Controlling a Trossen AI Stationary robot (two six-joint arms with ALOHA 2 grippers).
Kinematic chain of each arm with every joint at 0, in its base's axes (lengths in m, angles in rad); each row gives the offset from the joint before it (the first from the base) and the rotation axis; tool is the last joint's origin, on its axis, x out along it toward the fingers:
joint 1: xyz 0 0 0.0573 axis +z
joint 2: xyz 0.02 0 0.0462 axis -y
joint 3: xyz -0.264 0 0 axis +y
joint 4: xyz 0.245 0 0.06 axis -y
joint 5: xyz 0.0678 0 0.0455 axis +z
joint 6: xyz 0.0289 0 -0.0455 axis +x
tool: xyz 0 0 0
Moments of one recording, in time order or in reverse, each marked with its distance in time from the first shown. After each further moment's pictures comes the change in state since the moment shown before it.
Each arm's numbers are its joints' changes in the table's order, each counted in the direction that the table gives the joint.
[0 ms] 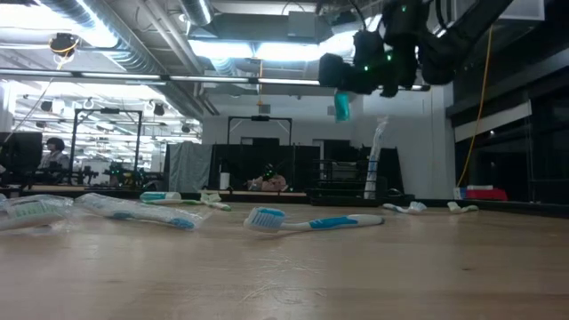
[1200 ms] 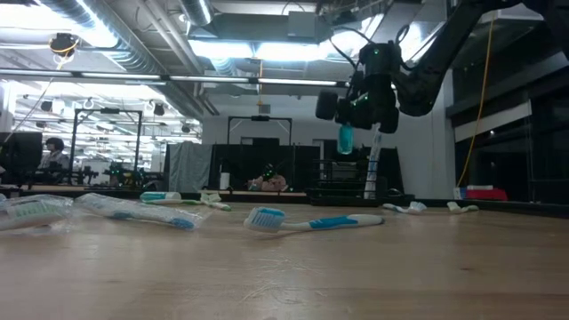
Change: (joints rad) left arm 0.094 -0.002 0.000 -0.054 0.000 -0.038; right arm -0.107 -0.231 -0.094 0.021 -0.184 0.228
